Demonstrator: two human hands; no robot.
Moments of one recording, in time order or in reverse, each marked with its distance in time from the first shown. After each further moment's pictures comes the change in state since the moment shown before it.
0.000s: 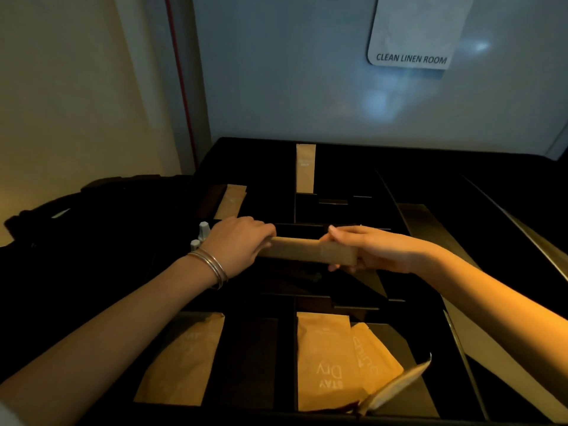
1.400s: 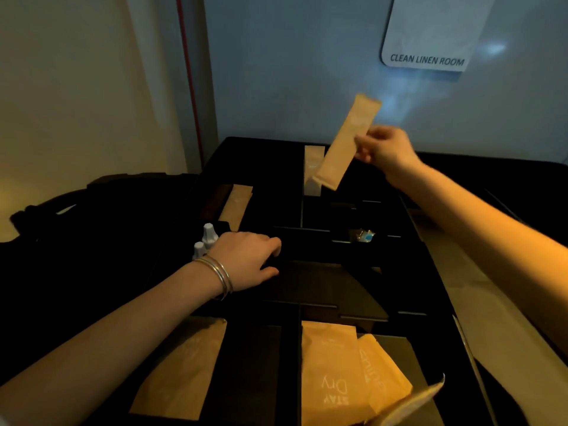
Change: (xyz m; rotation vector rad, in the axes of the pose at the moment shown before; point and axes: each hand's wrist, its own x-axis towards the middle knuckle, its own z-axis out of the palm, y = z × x) left_hand -0.003 0.008 0.000 0.064 -0.155 -0.042; right_hand 0.075 -0.076 -0.087 0.233 0.744 -0.380
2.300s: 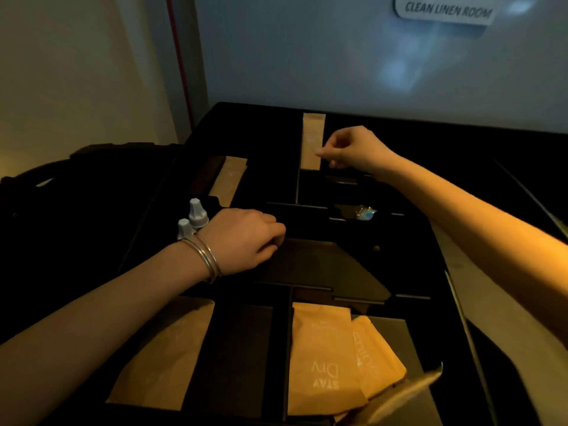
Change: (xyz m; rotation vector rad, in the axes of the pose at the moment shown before) left_hand 0.005 0.006 0.005 0.017 0.089 0.165; right_hand -0.004 0.036 0.023 -0.510 -0.344 0.018
